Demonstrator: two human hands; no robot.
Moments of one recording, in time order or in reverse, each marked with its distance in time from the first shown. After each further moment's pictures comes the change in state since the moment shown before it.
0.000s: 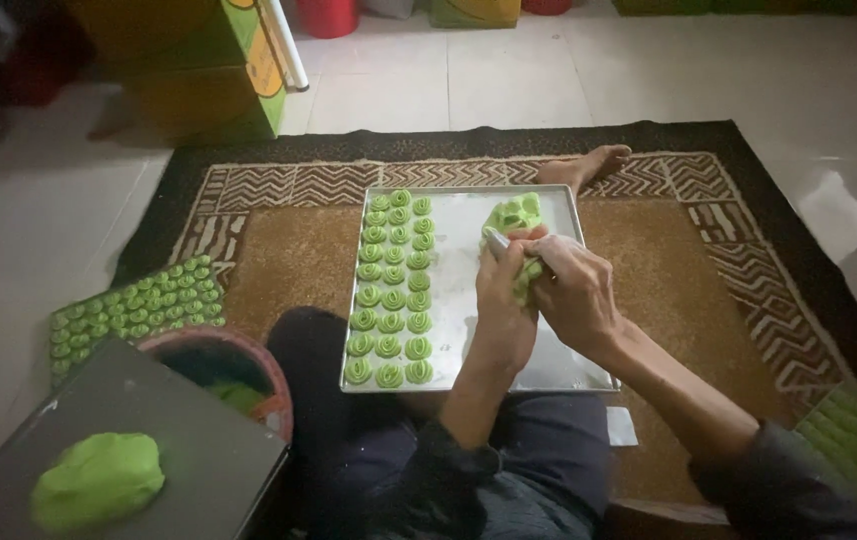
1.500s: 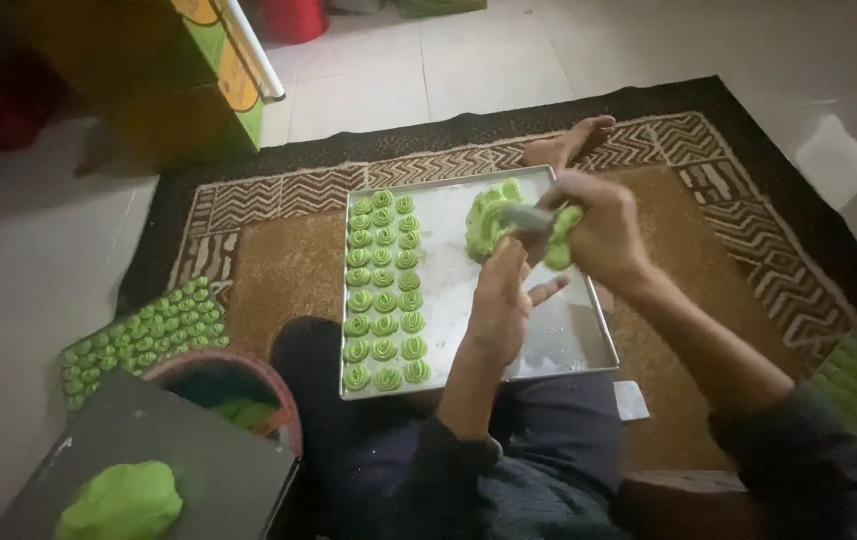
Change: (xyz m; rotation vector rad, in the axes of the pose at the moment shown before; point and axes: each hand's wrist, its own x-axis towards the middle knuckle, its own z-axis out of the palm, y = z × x) left_hand -0.006 0.000 -0.001 0.220 -0.137 -0.193; right_hand -0.001 0.090 -0.002 0.095 -0.049 0.423
